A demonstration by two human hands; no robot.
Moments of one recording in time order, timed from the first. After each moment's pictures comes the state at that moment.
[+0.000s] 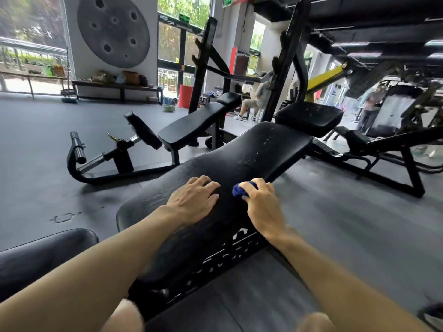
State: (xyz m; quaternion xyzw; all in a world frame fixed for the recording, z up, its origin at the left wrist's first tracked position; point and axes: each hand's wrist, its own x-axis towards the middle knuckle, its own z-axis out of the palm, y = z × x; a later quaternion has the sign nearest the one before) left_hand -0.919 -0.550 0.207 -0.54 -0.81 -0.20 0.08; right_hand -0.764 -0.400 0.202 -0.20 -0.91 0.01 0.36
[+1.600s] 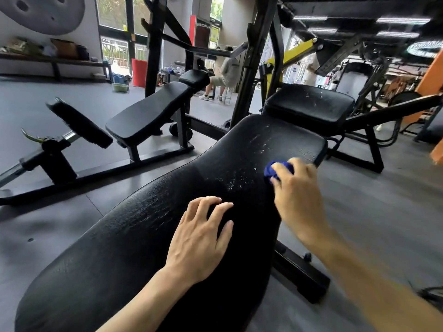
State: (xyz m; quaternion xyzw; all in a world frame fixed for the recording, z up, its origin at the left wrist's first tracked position) left_hand -0.980 -0.418 0.156 -0.56 -0.73 -0.35 0.14; right_hand -0.836 -0.252 0.244 -0.34 -0.83 -0.16 0.41
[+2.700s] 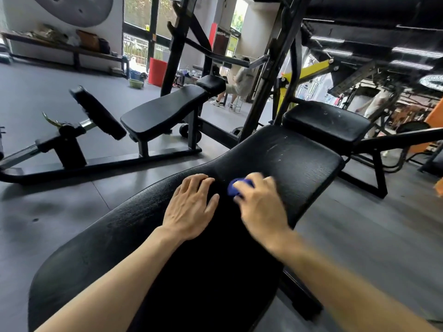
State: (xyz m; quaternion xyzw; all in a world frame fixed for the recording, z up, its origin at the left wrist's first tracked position) left_hand -1.054 -0.400 0.162 -0.50 -0.79 -0.33 0.13; right_hand -0.900 -0.306 0.223 -0.23 -0.91 -0.10 0.33
